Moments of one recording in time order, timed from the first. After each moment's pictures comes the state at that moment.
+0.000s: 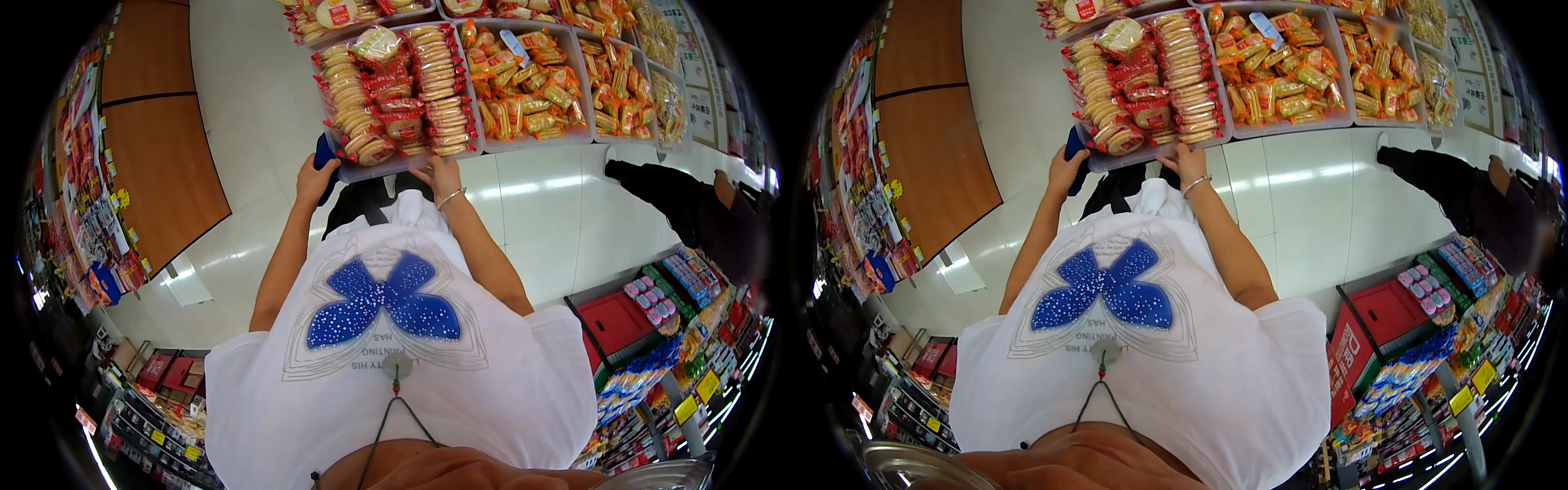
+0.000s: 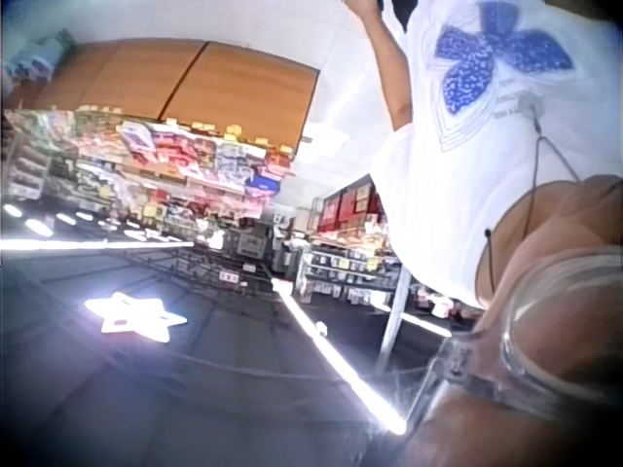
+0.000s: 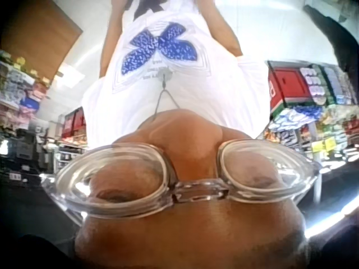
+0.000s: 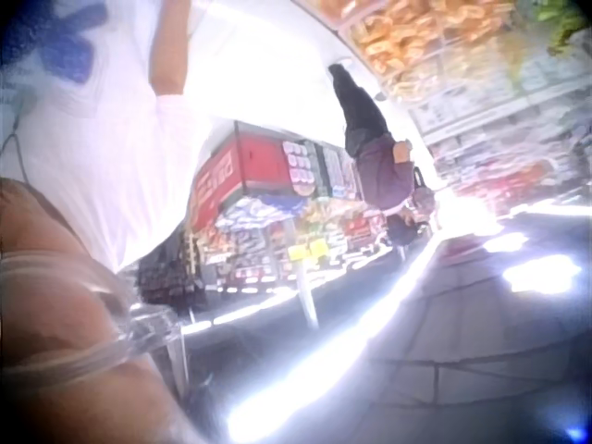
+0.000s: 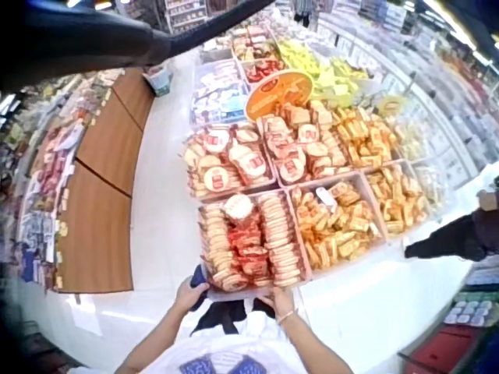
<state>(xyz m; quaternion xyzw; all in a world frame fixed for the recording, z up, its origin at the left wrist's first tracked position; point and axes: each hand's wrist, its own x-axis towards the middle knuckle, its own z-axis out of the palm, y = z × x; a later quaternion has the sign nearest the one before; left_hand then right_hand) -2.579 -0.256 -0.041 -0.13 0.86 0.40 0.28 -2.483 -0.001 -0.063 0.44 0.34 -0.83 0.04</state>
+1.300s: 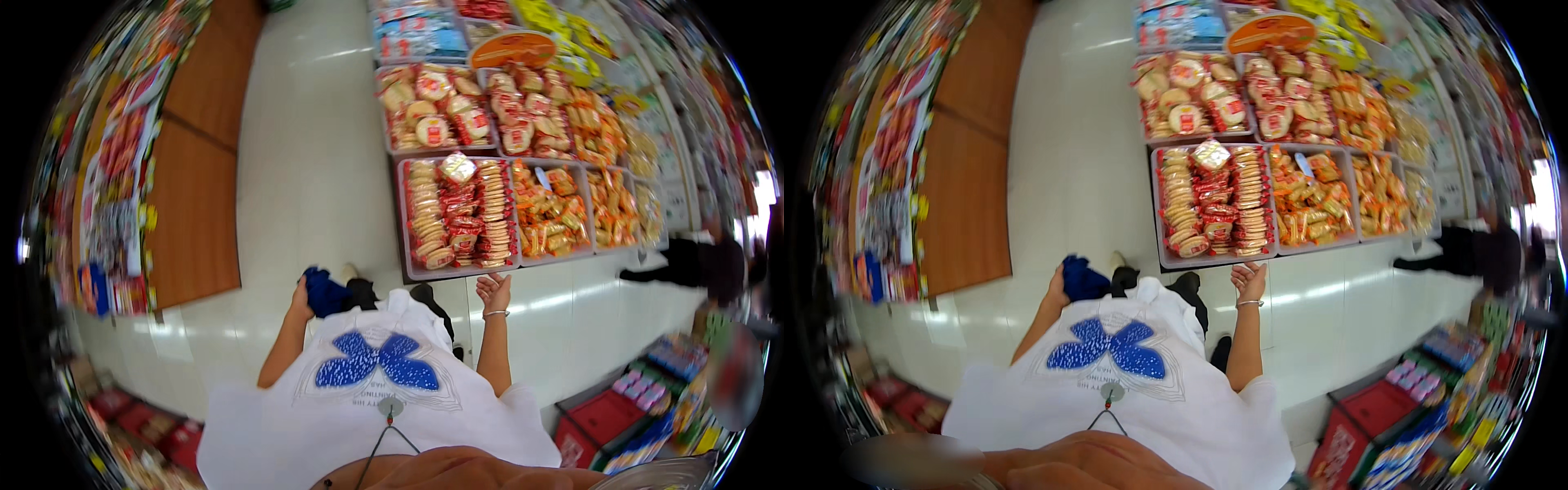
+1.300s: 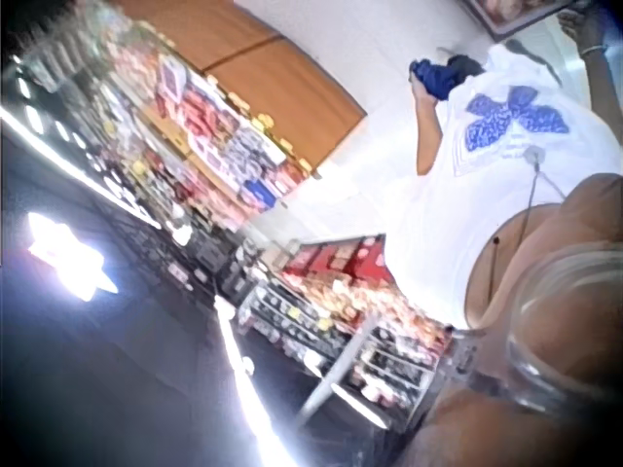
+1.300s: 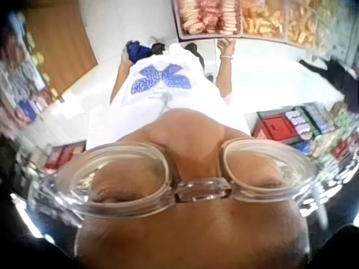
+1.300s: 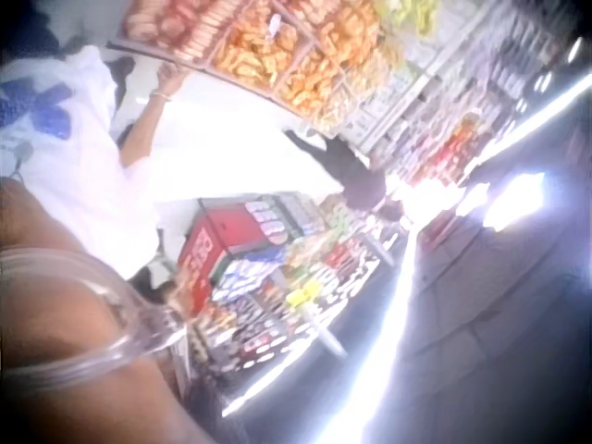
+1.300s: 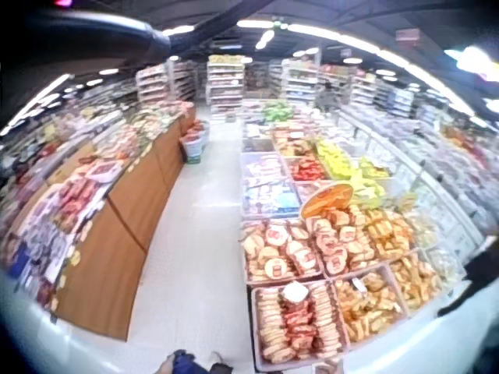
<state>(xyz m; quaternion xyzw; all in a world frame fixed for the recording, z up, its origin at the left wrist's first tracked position) -2.551 -0.503 -0.116 -0.44 0.34 0.77 0.32 -2.448 -0.016 -0.074 0.51 0.40 -0.77 -0.05</state>
